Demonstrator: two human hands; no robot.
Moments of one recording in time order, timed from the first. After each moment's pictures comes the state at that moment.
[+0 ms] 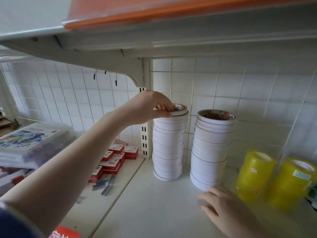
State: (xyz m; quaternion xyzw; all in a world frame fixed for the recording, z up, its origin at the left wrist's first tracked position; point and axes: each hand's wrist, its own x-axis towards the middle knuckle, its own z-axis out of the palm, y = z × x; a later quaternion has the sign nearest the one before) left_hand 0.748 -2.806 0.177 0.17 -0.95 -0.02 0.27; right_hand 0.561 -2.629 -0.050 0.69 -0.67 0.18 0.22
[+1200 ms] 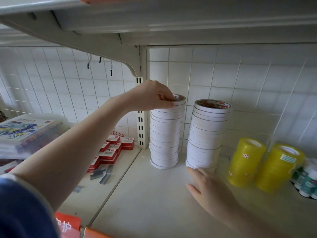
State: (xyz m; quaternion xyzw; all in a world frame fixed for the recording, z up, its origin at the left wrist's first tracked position) left_hand 0.741 -2.803 0.180 0.21 -0.95 -0.09 0.22; right_hand 0.603 -2.636 -0.027 0.63 -0.74 0.20 0.14
